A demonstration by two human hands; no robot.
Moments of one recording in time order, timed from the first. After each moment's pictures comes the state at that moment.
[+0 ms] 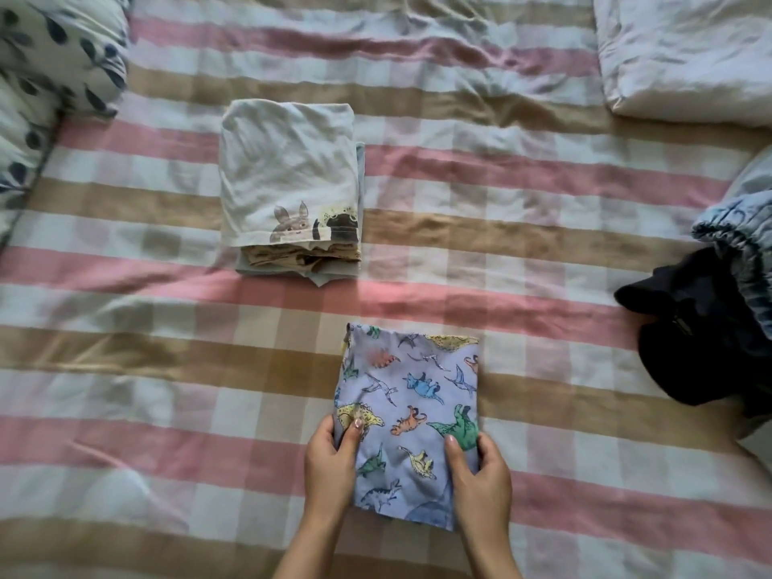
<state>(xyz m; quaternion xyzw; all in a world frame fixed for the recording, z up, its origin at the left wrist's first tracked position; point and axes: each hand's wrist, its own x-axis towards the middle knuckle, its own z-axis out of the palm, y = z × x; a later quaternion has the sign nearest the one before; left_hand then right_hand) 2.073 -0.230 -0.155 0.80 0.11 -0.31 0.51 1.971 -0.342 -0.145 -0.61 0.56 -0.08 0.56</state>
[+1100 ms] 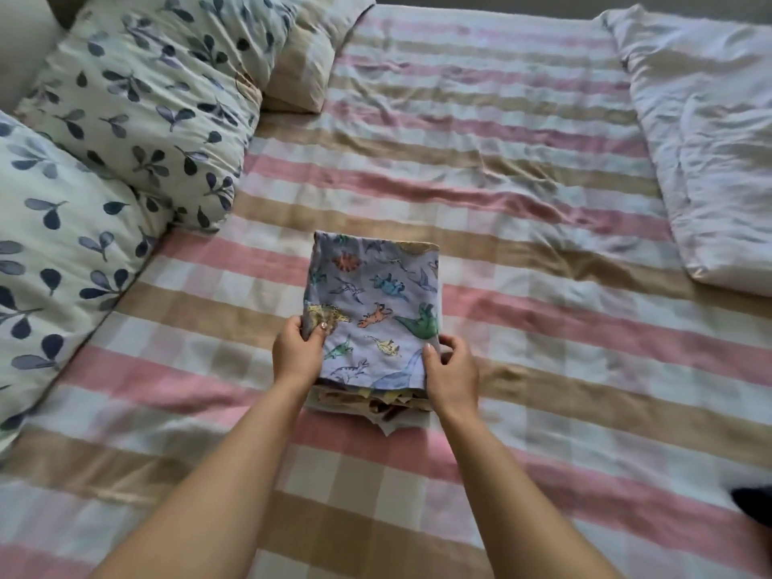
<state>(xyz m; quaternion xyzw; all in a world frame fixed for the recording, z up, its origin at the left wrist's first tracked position) 2.397 -0.278 -0.157 0.88 0.03 -0.11 0.46 2.281 -0.423 -0.145 -0.70 0.46 -0.09 0.55</state>
